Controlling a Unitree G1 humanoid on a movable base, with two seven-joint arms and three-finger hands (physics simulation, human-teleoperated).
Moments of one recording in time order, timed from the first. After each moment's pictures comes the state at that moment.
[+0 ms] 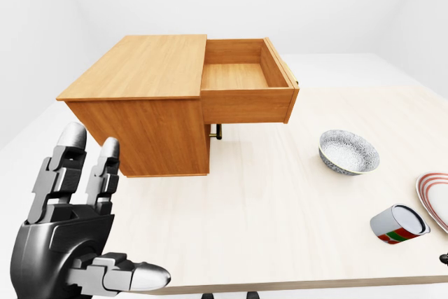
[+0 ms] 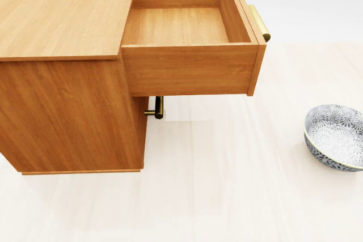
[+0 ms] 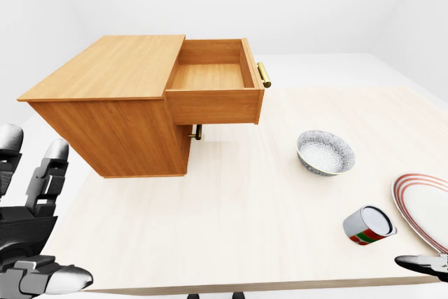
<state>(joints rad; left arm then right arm) 0.61 0.29 0.22 -1.05 -0.59 0.03 -0.01 0.23 -0.34 -1.11 -0.33 -0.39 0.09 0.70</state>
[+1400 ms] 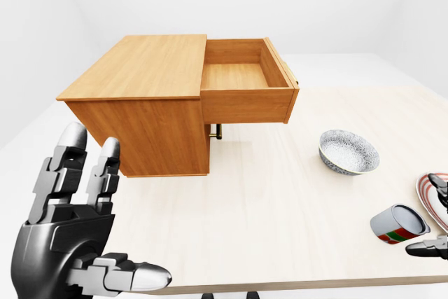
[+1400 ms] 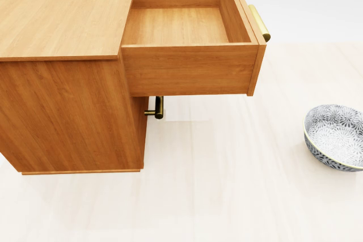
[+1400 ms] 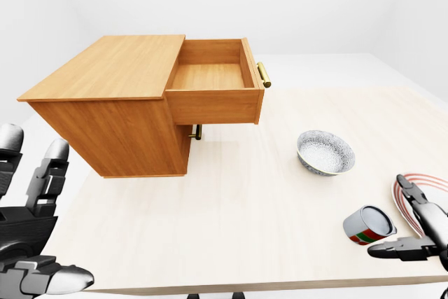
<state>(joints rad) 0.61 0.29 0.20 -1.05 -0.58 0.02 -0.01 0.14 -0.50 -0.87 0.10 -0.40 0.09 0.70</state>
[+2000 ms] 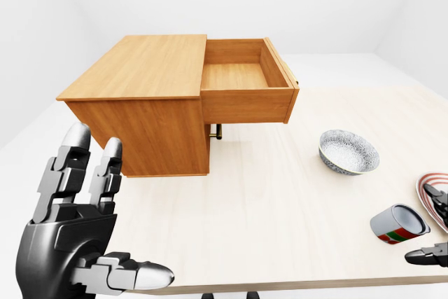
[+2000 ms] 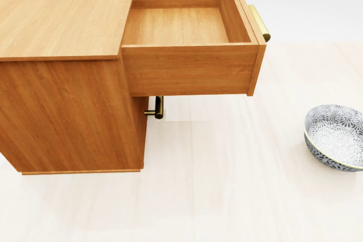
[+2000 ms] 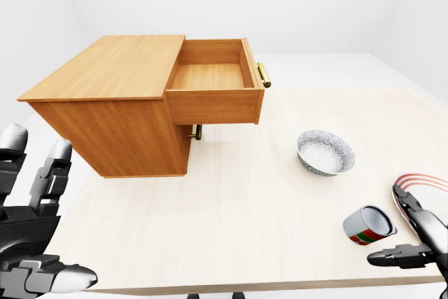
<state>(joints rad) 0.61 0.27 0.19 -1.05 -0.55 0.04 -0.02 0.16 -0.52 -0.84 0.18 -0.43 0.09 0.70</state>
